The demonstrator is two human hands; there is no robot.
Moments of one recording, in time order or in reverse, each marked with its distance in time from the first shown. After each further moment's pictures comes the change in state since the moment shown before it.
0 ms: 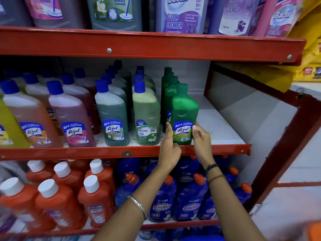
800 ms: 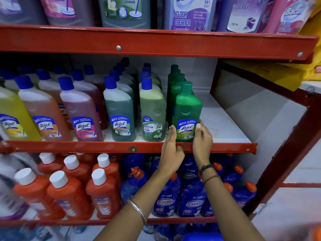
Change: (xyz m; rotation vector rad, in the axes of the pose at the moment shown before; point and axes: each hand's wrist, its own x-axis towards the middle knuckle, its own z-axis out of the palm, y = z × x) left_hand -0.022 -0.009 -0.009 0.086 0.054 0.129; right_hand -0.019 -0.012 0.026 -0.072 0.302 -0.006
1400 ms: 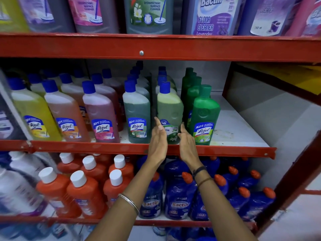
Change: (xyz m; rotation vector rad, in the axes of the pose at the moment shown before) left_hand 0.029 -0.029 -0.076 -0.079 0.088 -0.131; right_hand -0.044 -0.040 0.063 -0.255 -0.472 -0.009
